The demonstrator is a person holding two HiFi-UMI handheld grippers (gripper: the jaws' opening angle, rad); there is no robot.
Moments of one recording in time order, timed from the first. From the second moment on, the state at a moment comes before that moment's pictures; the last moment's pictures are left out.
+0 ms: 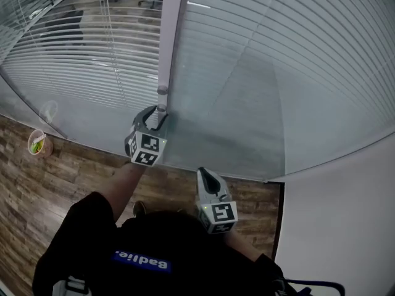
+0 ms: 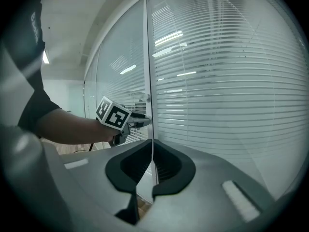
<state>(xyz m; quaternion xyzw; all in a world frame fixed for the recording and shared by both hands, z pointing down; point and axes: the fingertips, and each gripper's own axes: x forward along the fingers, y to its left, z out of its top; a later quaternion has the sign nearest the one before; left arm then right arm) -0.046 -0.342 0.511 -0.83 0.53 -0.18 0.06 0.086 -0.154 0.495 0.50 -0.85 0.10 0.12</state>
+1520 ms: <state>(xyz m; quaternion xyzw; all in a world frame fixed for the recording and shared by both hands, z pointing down) -0.057 -0.357 0.513 -0.82 0.54 0.01 -0.19 0.100 -0.134 0.503 0.51 -0.84 0.12 0.13</state>
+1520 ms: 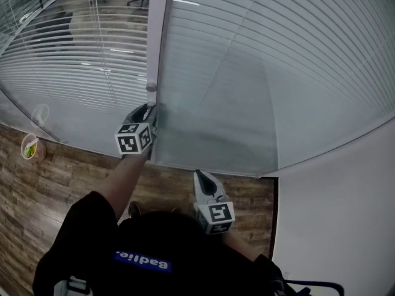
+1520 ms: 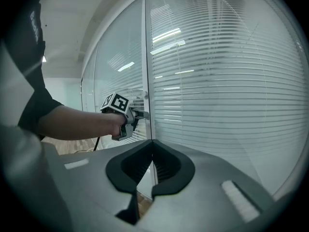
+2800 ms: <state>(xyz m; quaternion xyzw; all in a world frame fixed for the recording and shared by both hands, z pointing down) -0.059 -0.359 0.514 -0.68 0.32 0.40 -0.53 0.087 -0.134 0.503 0.50 -0.85 0.11 0.13</state>
